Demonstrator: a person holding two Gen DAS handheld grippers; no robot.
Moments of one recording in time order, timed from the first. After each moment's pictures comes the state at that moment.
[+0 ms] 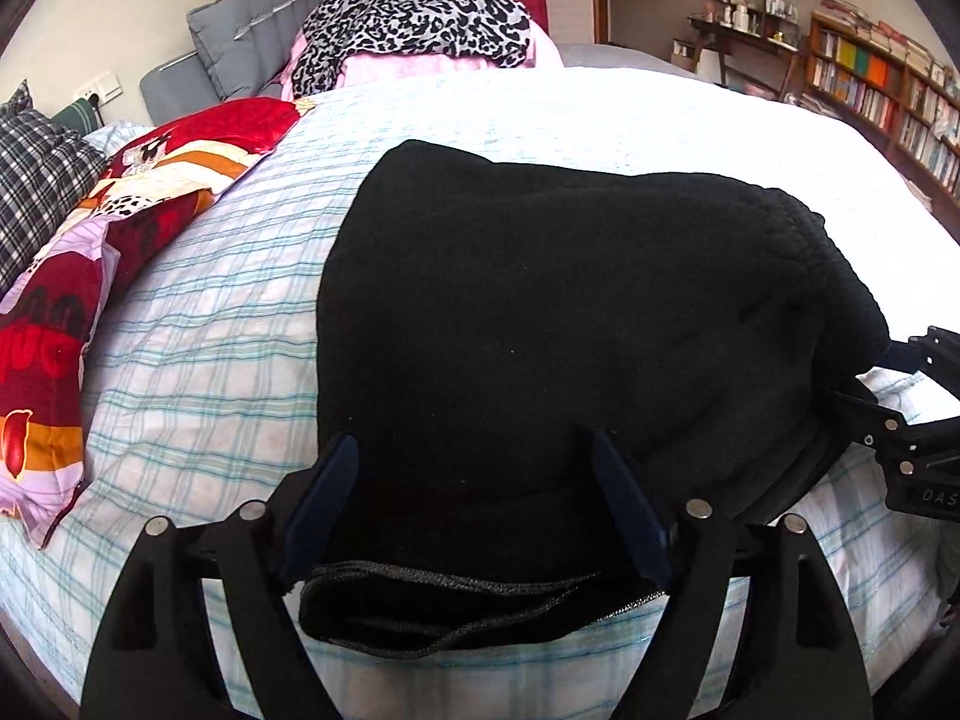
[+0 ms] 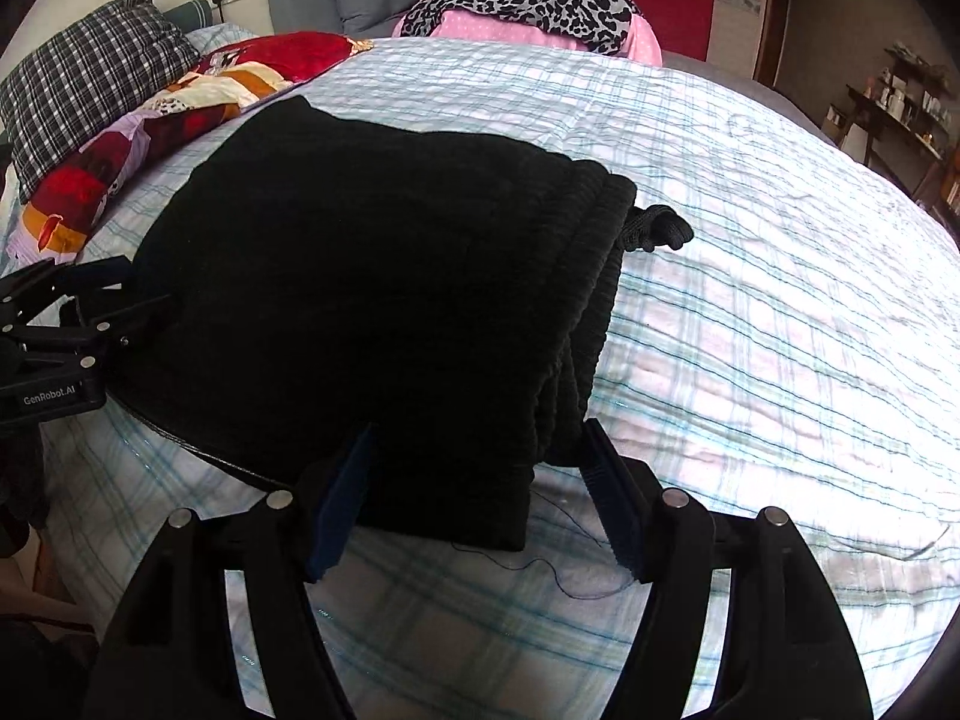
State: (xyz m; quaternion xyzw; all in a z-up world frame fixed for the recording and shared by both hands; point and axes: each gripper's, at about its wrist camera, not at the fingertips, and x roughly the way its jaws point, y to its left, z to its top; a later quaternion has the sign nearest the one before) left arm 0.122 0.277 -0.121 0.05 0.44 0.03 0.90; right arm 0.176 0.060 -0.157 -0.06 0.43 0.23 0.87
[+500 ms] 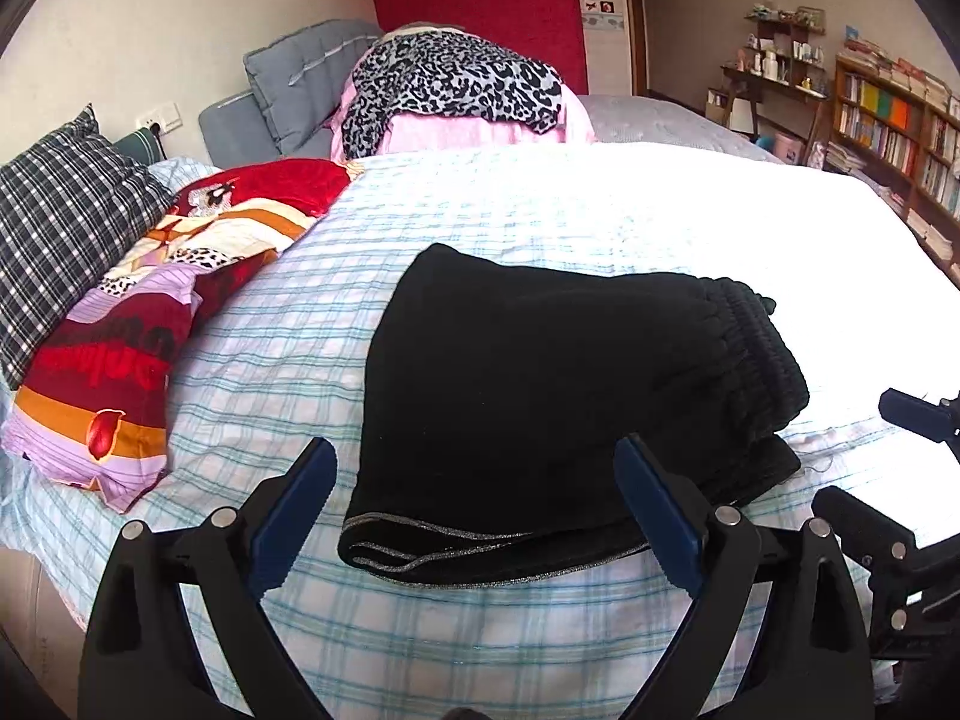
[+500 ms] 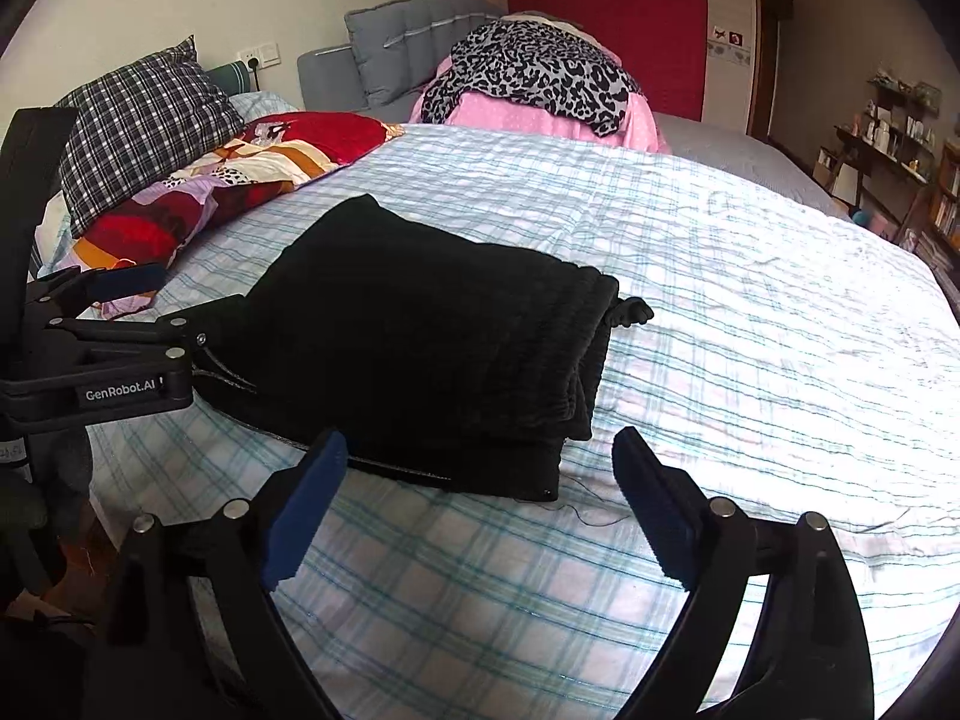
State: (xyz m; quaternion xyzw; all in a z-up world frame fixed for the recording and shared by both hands) left arm 0.081 0.236 -0.052 0.05 0.38 0.09 0.92; right arm 0.109 0.048 -0.087 -0.05 0.35 0.24 0.91
